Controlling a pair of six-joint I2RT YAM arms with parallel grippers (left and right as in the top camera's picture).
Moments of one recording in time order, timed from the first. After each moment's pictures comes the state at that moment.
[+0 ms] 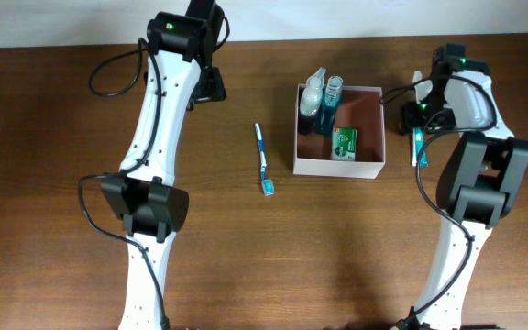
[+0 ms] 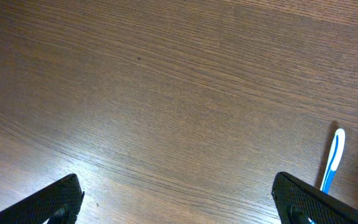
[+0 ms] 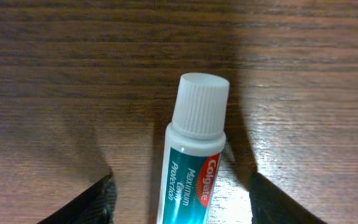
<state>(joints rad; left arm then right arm) -0.27 2.45 2.73 -1.68 -0.33 -0.49 -0.21 2.45 2.07 -1.11 0.00 -0.22</state>
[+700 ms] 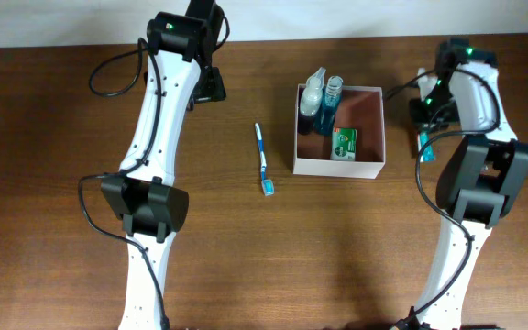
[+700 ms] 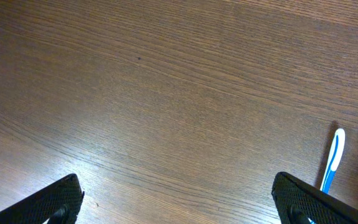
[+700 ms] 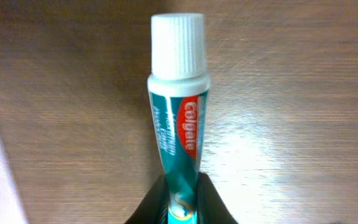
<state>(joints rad) -0.27 2.45 2.73 -1.68 -0.33 -0.49 -0.21 2.45 2.23 -1.31 0.02 -0.21</state>
